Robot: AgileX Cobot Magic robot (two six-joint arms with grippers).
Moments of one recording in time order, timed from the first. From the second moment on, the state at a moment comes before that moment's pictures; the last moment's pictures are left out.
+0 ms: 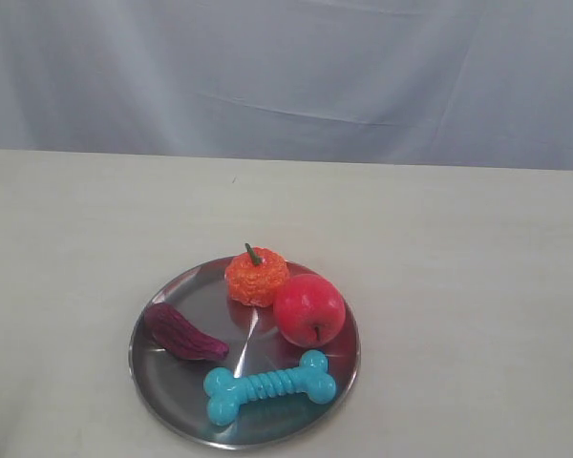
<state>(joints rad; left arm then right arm) -0.23 0.00 0.00 0.13 0.35 -0.16 -0.30 0.01 0.00 -0.02 0.20 -0.09</state>
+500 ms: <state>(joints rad) -0.23 0.00 0.00 0.13 0.35 -0.16 -0.30 0.01 -0.02 0.07 -0.04 0.07</state>
